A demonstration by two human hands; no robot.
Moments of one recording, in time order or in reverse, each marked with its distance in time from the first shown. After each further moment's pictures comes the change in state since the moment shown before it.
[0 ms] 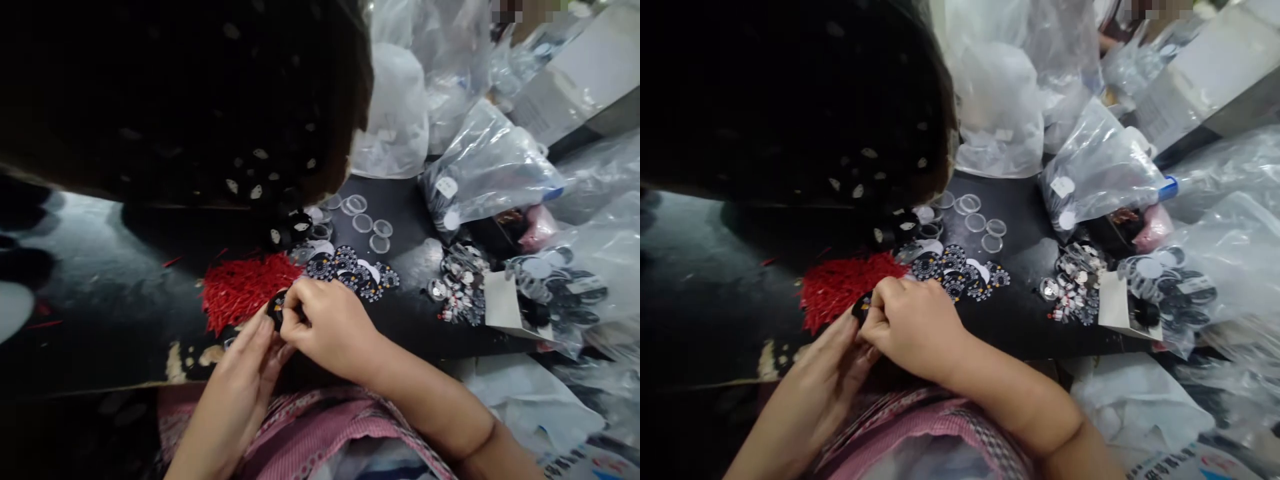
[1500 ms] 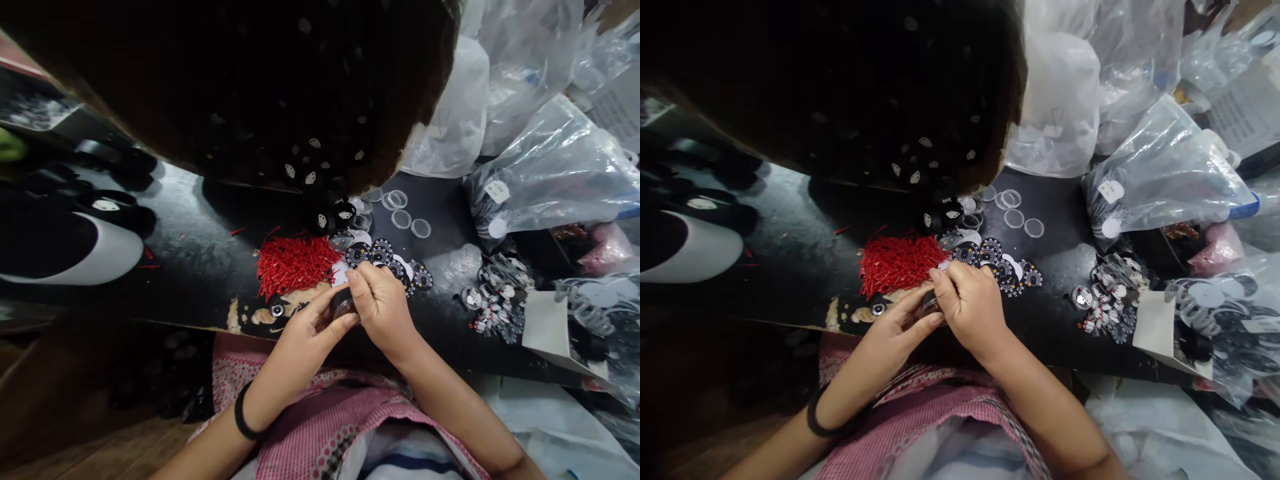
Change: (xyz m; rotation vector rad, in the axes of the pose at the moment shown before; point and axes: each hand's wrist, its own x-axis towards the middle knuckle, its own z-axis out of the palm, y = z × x) left_hand 0.003 -0.007 0.017 -0.076 -0.218 0.183; right_hand -0.008 0.017 0.004 0.146 0.202 0.030
